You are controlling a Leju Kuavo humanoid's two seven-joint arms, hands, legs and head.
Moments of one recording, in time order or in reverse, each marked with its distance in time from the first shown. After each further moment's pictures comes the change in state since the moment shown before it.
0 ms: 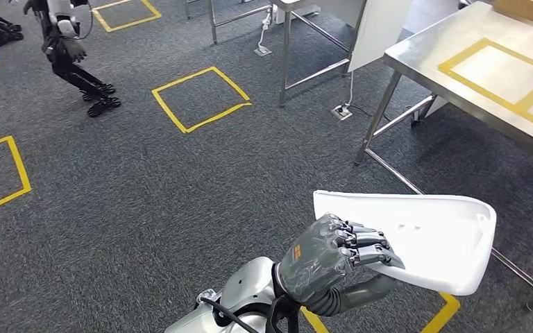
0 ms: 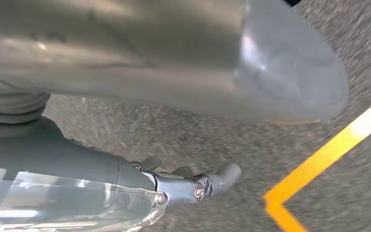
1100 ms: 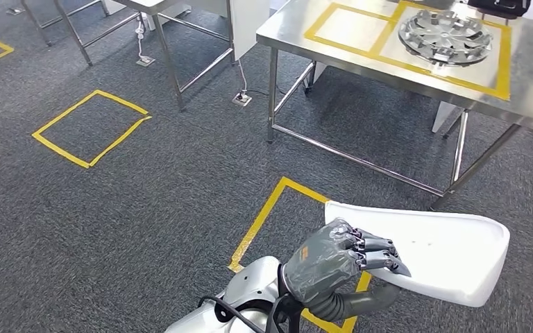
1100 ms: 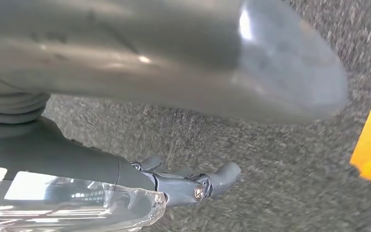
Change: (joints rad) left arm -0.010 -0.001 -0.010 0.010 0.064 -0.106 -0.036; right arm -0.006 -0.029 -0.017 0.000 -0.006 0.033 0.022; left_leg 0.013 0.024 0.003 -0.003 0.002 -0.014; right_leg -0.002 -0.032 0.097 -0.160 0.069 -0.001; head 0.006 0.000
